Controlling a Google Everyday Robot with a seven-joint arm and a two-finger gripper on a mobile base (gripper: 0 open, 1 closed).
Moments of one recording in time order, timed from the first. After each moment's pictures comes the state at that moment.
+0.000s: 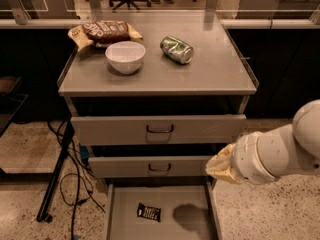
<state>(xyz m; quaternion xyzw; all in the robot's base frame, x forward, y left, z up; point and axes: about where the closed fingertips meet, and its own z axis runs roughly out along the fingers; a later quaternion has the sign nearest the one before) 0.404 -0.140 0.762 -0.57 0.76 0.11 0.27</state>
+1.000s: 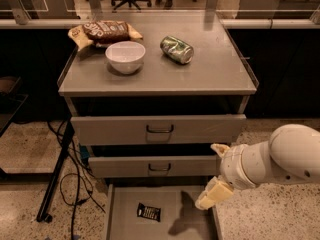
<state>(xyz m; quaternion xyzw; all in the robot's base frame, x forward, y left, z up) 0.431 -0.136 0.693 -0.54 0.78 0.11 0.29</state>
